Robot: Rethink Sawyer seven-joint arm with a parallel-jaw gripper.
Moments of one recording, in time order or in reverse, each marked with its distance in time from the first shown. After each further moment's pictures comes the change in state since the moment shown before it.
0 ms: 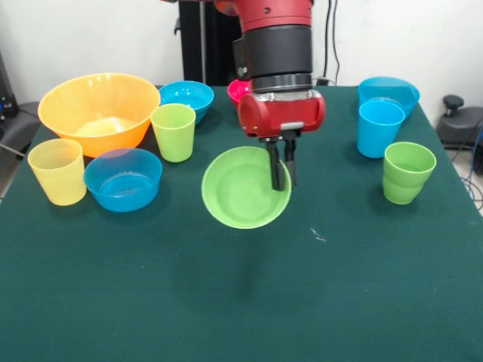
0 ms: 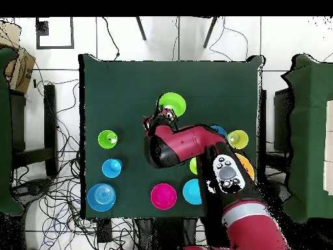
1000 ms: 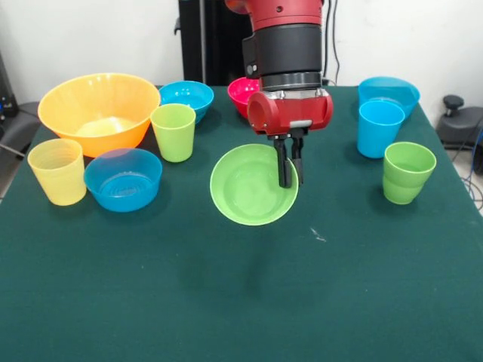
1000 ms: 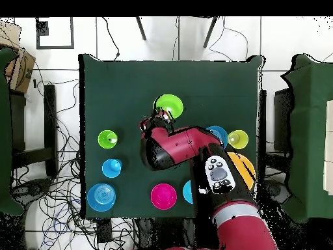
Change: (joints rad) arm 0.043 0.000 -0.045 0.002 0.011 -0.016 0.000
